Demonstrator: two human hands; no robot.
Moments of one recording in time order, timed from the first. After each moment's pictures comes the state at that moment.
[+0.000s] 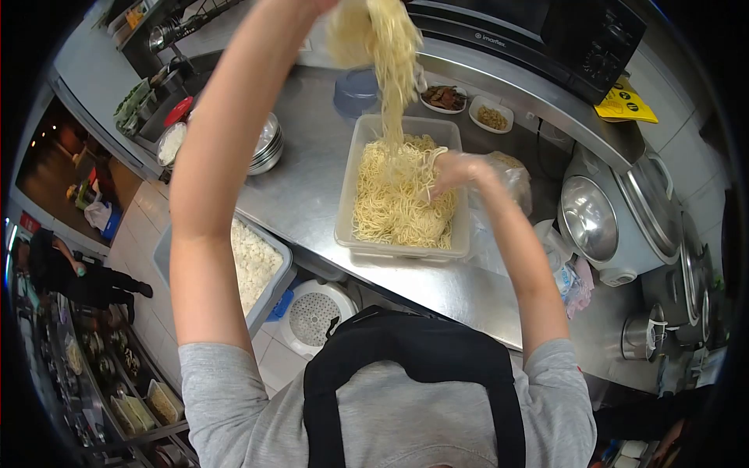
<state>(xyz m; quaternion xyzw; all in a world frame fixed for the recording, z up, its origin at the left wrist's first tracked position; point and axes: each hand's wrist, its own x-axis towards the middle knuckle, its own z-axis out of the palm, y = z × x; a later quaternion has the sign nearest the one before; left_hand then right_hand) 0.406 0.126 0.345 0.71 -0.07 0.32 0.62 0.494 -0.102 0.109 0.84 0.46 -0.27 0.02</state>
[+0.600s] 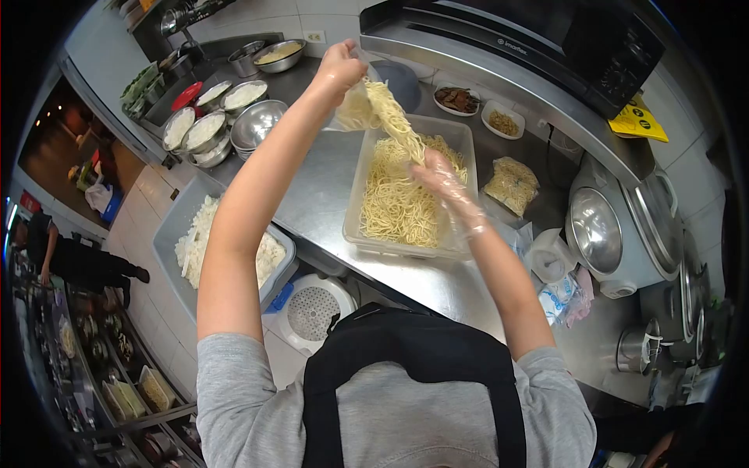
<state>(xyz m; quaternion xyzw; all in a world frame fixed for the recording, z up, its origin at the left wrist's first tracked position) 0.386 0.130 0.192 0.77 0.17 0.32 0.52 0.461 -0.074 0.052 0.74 0.42 -0.18 -0.49</state>
